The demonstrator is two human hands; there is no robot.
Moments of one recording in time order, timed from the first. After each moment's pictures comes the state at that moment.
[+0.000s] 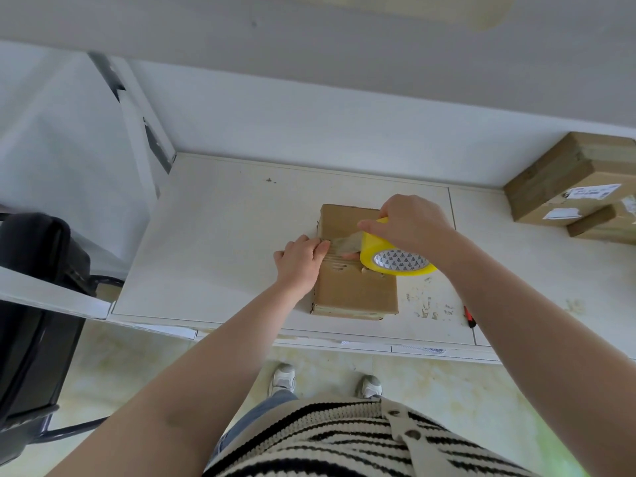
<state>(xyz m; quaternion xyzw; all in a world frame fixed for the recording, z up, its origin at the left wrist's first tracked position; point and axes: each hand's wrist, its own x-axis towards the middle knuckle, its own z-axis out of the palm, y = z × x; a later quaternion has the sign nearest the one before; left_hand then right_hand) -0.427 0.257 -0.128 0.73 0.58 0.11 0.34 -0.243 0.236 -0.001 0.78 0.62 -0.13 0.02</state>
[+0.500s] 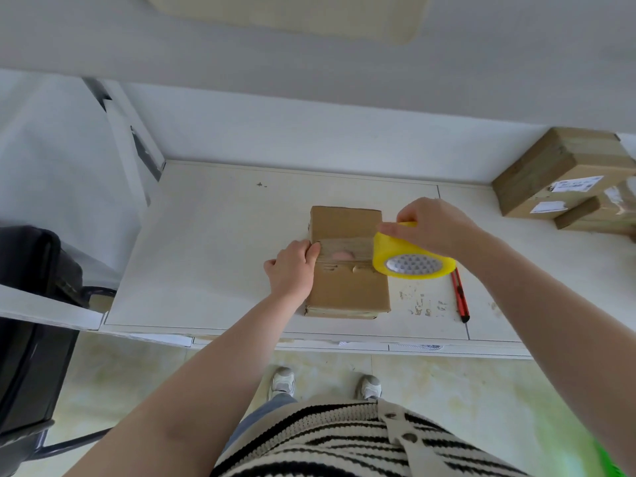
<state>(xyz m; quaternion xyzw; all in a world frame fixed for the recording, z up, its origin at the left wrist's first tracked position) -0.422 0.245 -0.122 0.71 0.62 0.13 0.32 -0.197 0.208 0.010 0.77 0.61 -0.18 -0.02</state>
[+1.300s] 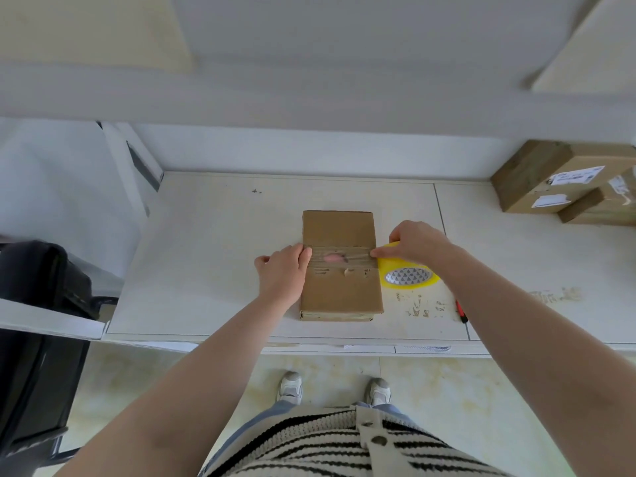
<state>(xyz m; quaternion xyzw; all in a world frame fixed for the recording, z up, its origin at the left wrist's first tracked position) -0.425 0.248 -0.118 0.76 0.60 0.08 0.24 -0.177 0.213 -0.055 0.80 0.55 -0.26 0.04</state>
